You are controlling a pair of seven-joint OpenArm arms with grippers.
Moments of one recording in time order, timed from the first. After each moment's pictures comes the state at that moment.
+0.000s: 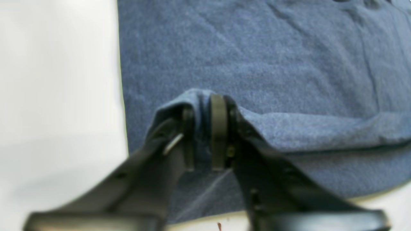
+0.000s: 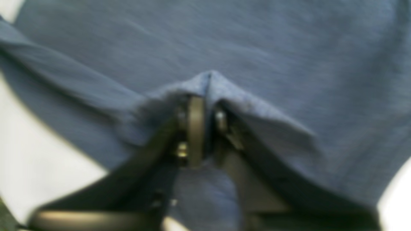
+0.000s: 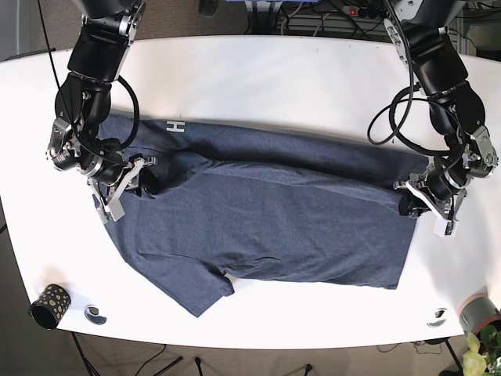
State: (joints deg) left arm -14.6 -11.7 -26.9 77.1 -22.2 -36.0 52.1; right arm 10.7 13.6 21.8 79.5 31.0 39.7 -60.2
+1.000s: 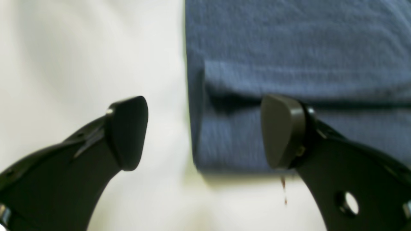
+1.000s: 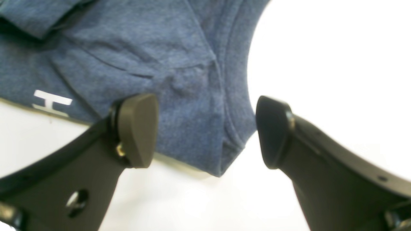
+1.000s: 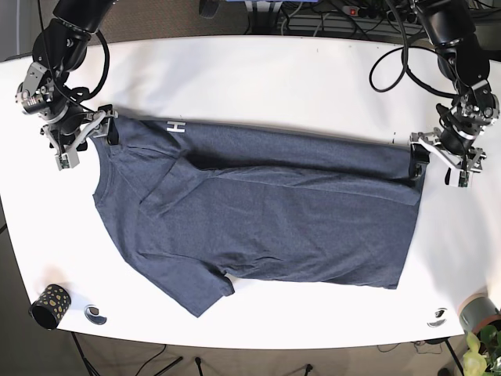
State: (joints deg) left arm 4.2 -16.1 -26.8 81.8 -12.6 -33.5 25.1; right arm -7.0 16.3 35.0 92.1 23.8 39.7 -55.9
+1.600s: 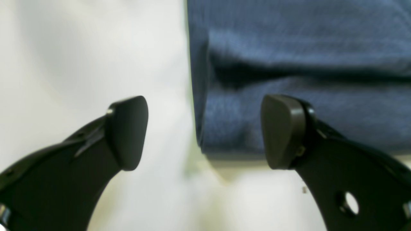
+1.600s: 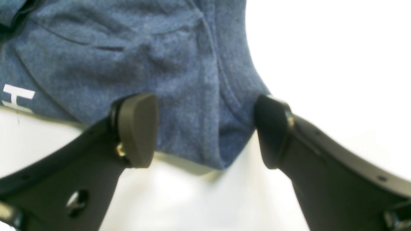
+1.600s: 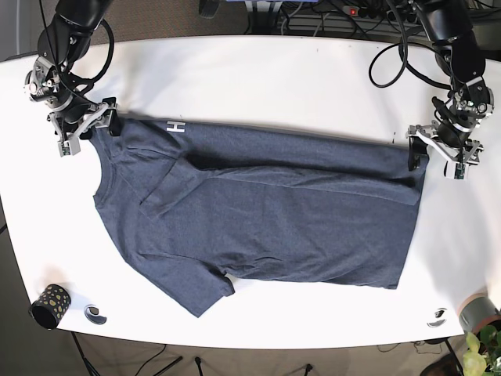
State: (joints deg) left arm 2.7 -15.7 -26.8 76.1 -7.2 -33.5 19.8; right arm -7.2 16.3 35.0 81.3 19.7 40.1 -45.5
